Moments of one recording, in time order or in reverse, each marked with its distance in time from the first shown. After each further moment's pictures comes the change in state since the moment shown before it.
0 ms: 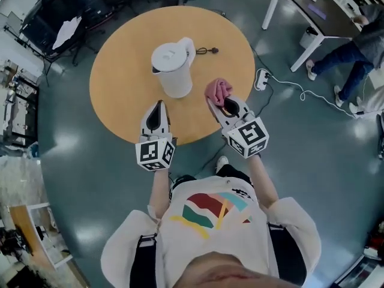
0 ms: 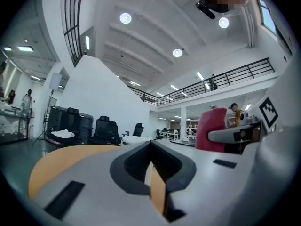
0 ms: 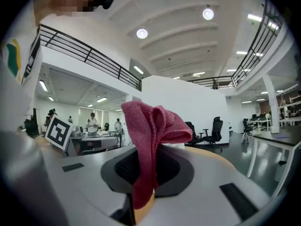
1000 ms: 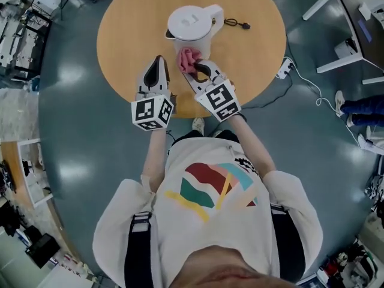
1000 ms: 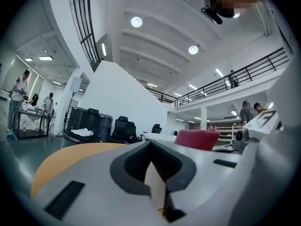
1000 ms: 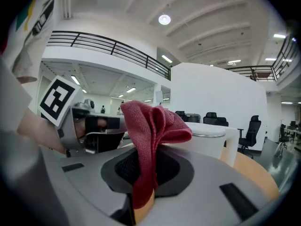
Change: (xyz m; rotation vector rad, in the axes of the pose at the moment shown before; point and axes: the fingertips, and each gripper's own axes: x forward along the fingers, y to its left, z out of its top) left arm 0.057 0.058 -0.021 -0.053 -0.026 0.245; right arm 0.140 0.038 -0.061 -0.131 0.107 0.376
